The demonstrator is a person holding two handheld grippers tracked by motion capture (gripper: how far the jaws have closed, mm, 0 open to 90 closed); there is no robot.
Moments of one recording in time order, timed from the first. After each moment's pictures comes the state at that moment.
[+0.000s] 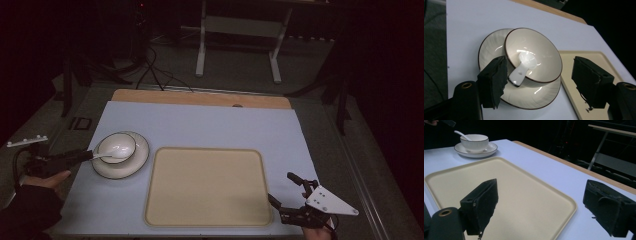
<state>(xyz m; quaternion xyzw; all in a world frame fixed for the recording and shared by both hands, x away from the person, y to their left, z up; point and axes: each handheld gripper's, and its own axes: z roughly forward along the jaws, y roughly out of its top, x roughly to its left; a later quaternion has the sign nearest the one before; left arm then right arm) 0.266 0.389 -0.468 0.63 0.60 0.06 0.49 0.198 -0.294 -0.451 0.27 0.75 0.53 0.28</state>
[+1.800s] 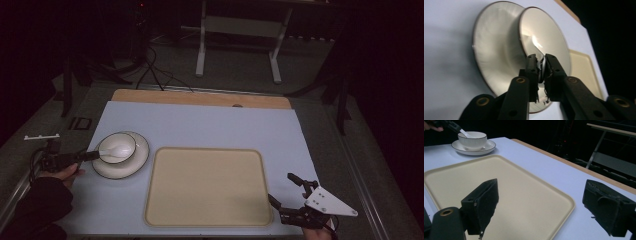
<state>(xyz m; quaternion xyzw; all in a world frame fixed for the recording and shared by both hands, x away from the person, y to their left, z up) 0.298 0.392 -0.499 0.59 0.63 -0.07 0.50 0.197 -0.294 -0.452 0.27 0.76 0.52 0.28</state>
